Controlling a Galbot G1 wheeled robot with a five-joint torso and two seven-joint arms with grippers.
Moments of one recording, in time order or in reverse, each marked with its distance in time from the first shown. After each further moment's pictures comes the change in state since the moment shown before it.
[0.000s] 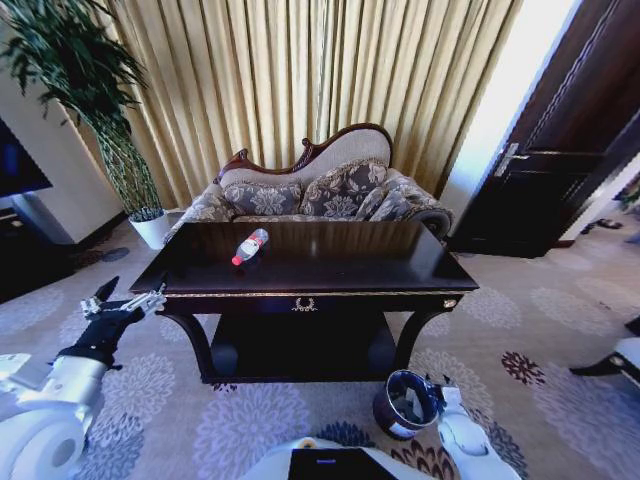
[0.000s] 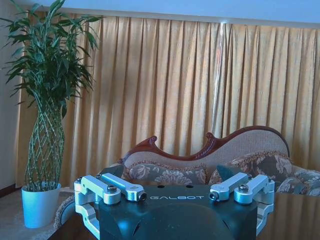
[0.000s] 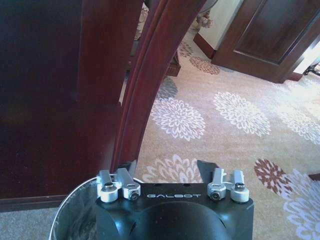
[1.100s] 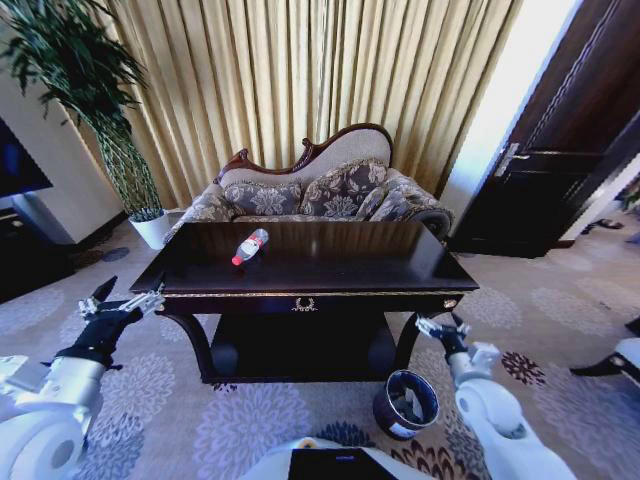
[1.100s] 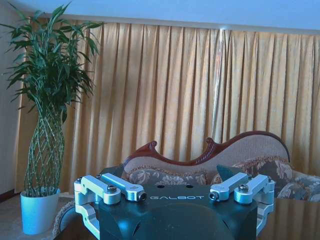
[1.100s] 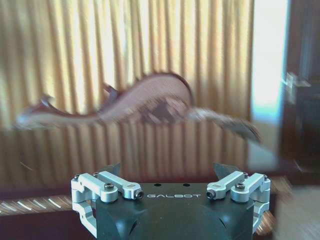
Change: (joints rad) left arm 0.000 -0.009 -0.004 0.000 0.002 -0.026 0.012; right arm -0.137 -0.082 0.147 0.787 0.321 -0.002 -0.053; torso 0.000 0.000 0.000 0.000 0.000
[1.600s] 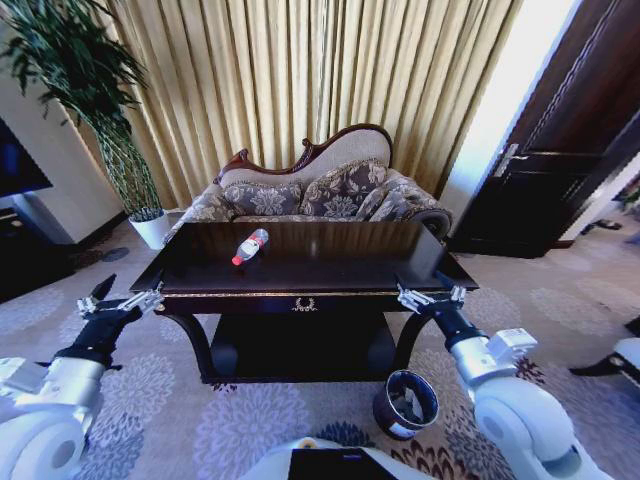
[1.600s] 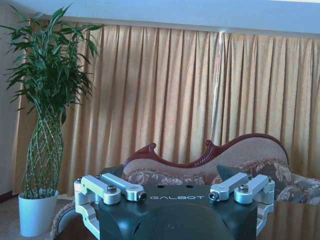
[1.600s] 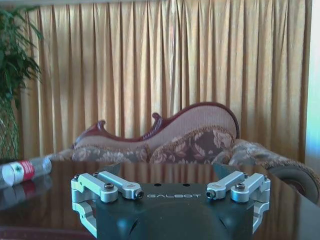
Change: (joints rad) left arm -0.001 -0.002 0.003 0.000 -0.002 -0.008 0.001; right arm -0.051 -0.026 -0.024 0.287 -0.014 -0.119 0.004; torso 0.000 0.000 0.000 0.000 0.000
